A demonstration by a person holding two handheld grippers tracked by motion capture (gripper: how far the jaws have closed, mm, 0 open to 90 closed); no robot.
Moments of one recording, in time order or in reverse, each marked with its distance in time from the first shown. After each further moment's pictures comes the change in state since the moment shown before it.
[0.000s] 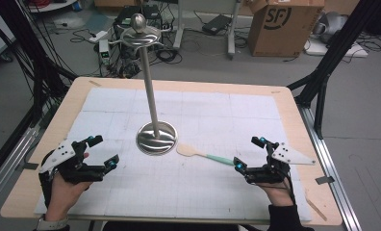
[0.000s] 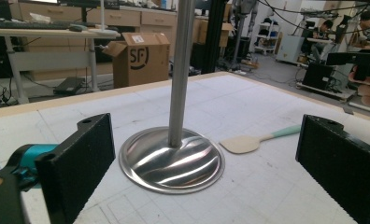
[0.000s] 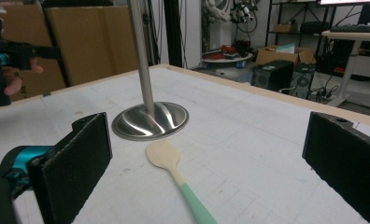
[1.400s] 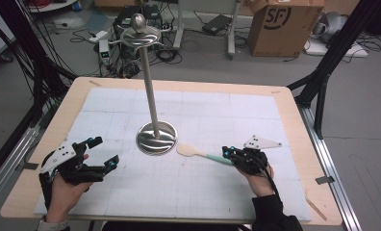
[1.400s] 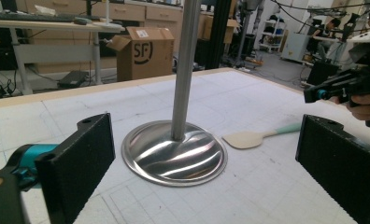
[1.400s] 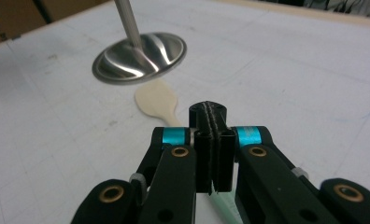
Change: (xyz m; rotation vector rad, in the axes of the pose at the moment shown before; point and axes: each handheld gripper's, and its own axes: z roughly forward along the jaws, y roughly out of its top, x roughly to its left) left arm 0.000 -0.003 -0.001 0.015 0.022 -0.020; right arm -0.003 -0.019 0.058 0.336 -0.014 0.084
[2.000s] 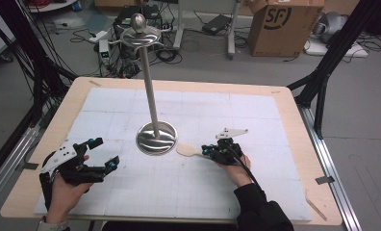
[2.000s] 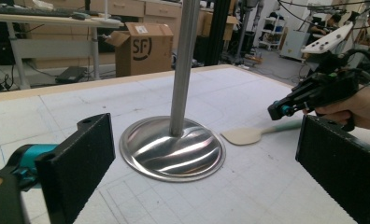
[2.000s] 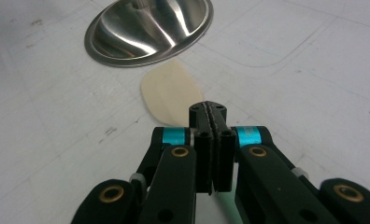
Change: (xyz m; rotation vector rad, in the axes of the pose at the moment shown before) left arm 0.000 -0.002 0.001 0.012 -0.004 -0.010; right arm 0.012 0.017 0.072 0.179 0.055 0.000
